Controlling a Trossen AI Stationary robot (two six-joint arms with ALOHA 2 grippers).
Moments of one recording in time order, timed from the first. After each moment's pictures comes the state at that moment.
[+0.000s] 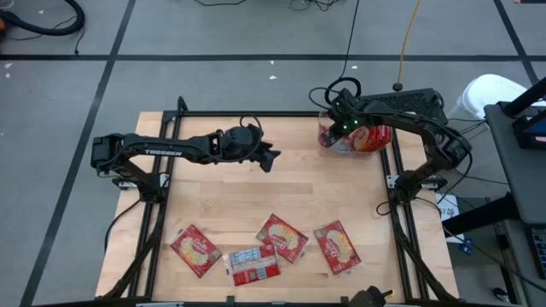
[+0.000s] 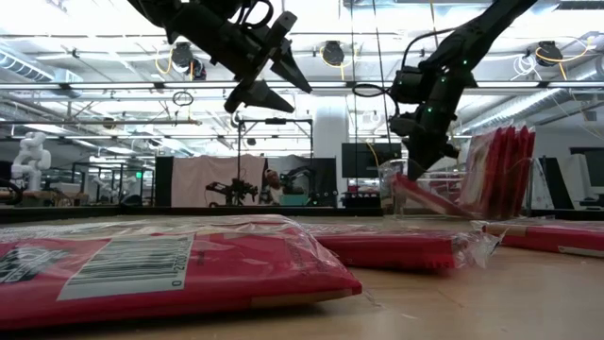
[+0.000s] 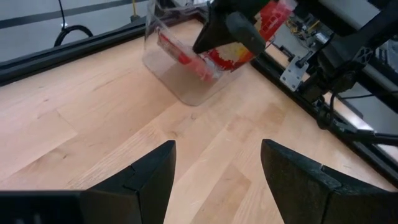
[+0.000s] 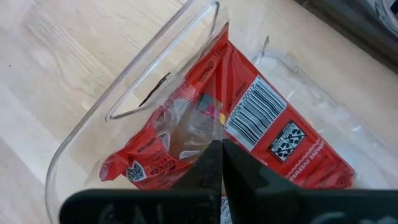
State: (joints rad) left arm 0.19 1.51 1.03 -0.01 -0.13 -0.56; right arm -0.81 1.51 0.97 -0.61 -0.16 0.11
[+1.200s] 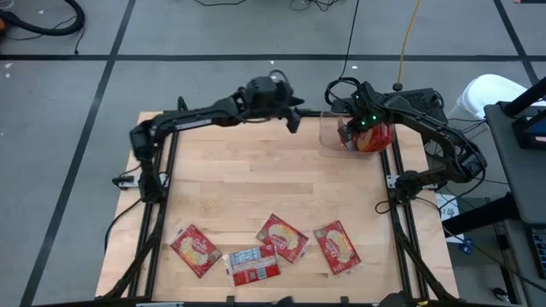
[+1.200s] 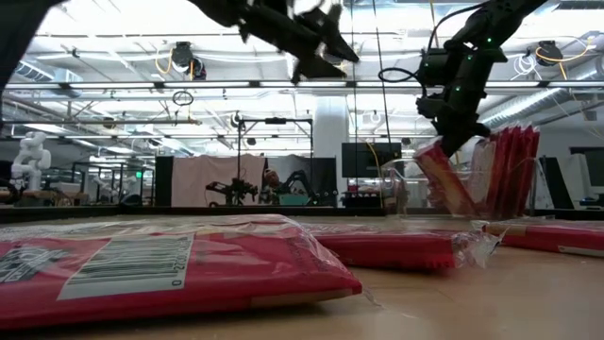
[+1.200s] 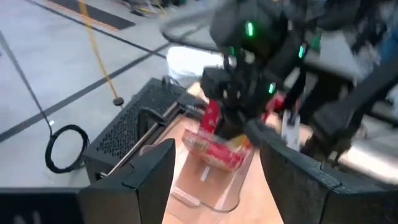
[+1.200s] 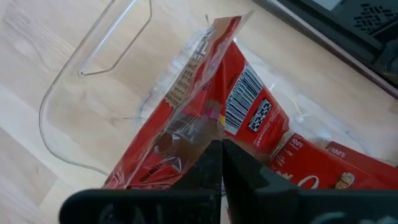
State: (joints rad) left arm 0.40 1.87 1.66 -0.08 0.12 -0.17; right arm -0.94 1.33 0.97 -0.84 -0.13 0.06
